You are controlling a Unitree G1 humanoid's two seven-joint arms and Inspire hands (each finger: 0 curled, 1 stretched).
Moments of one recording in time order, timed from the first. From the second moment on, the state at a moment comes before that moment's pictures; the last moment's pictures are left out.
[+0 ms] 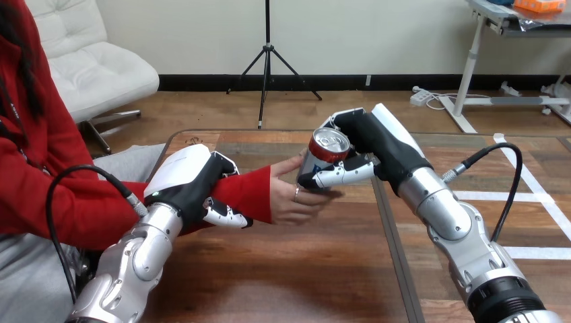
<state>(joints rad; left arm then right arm) -0.42 0.33 -0.22 0.56 0.64 -0.14 -0.03 -0.61 -0.24 0.12 0.78 -0.29 -0.33 0.13</state>
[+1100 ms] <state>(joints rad) -0.42 0.32 -0.22 0.56 0.64 -0.14 0.01 -0.61 -0.24 0.12 0.71 -0.29 -0.28 0.15</state>
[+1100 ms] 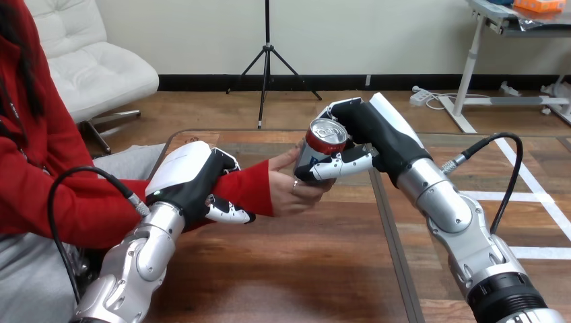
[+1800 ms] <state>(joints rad) -0.42 0.32 -0.21 0.56 0.64 -0.14 0.02 -0.61 -0.24 0.12 0.68 -0.29 -0.25 0.15</state>
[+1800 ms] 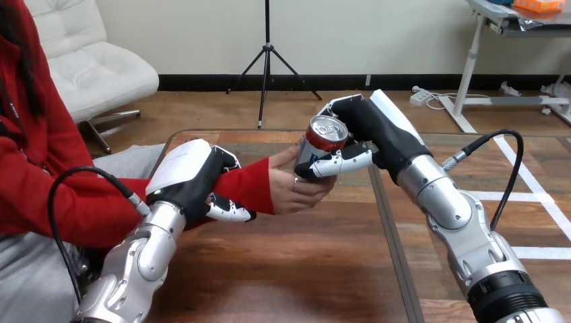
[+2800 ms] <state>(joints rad) -0.42 0.32 -0.21 0.56 0.64 -0.14 0.02 -0.61 -0.24 0.12 0.68 -0.29 -0.21 0.18</state>
